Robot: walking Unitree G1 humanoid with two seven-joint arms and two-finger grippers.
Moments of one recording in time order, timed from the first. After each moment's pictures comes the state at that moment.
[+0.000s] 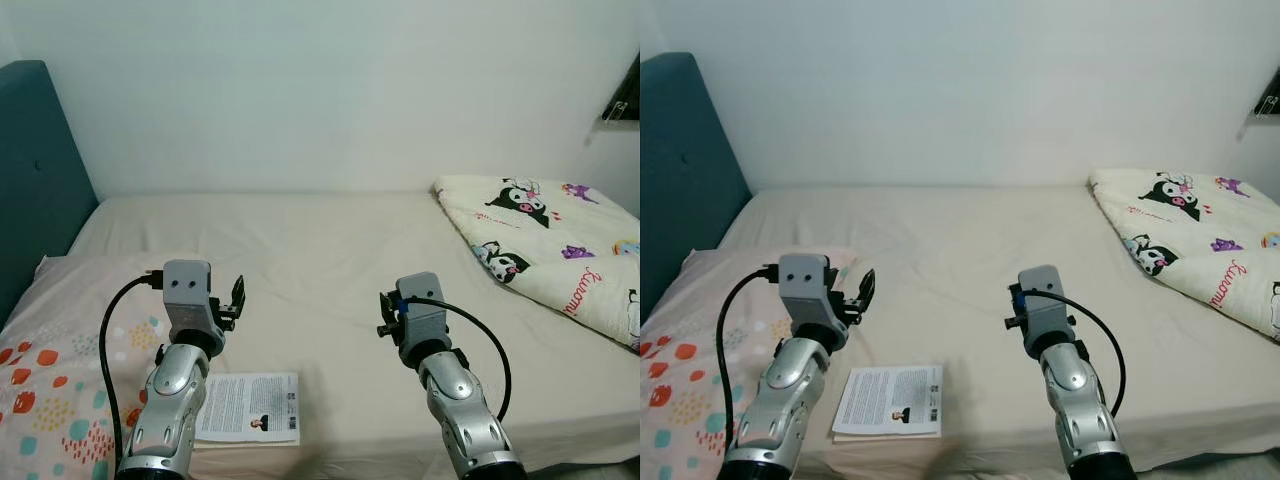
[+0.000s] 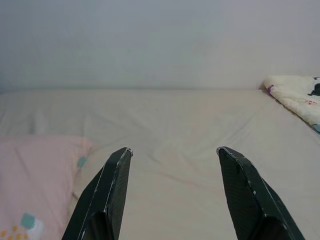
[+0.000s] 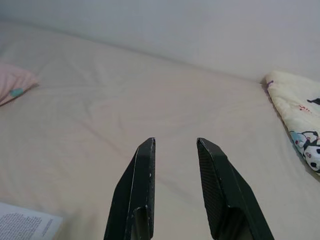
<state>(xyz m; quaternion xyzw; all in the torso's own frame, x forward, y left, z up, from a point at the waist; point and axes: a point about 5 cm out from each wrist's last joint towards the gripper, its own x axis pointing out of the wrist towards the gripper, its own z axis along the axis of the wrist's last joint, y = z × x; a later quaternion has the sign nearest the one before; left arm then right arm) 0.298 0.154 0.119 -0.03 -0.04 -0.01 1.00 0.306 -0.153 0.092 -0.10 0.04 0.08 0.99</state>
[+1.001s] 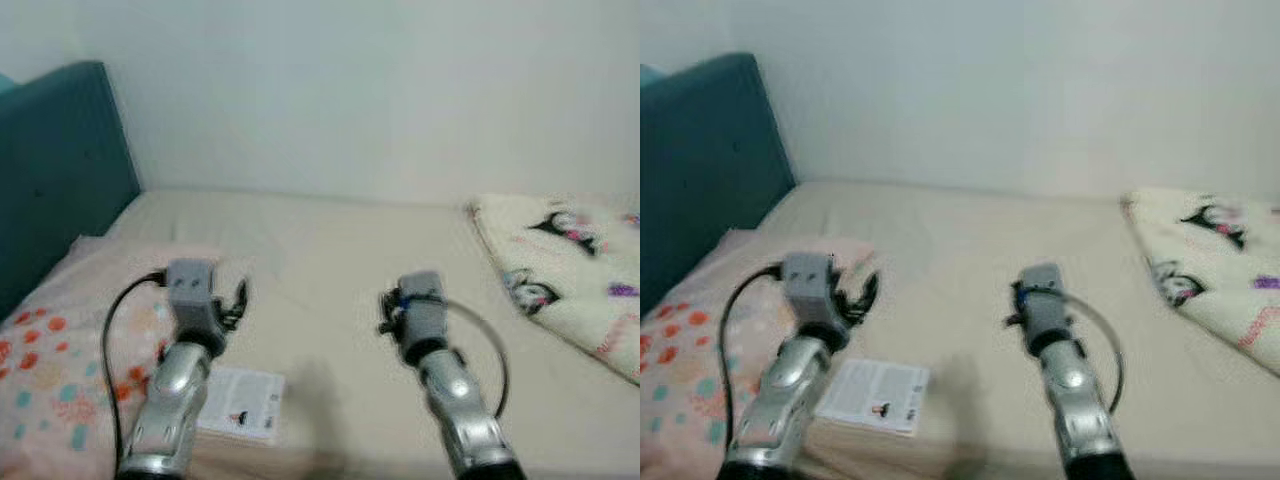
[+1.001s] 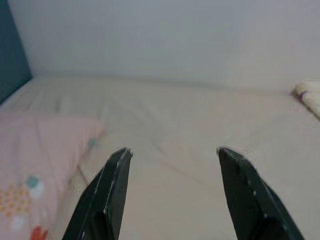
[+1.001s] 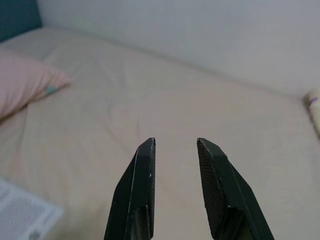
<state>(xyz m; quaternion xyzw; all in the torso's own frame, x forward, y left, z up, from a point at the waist) 0.298 0.154 0.116 -0.03 -0.02 -0.02 1.00 0.304 -0.146 0.088 -0.08 0.05 0.09 0.99</state>
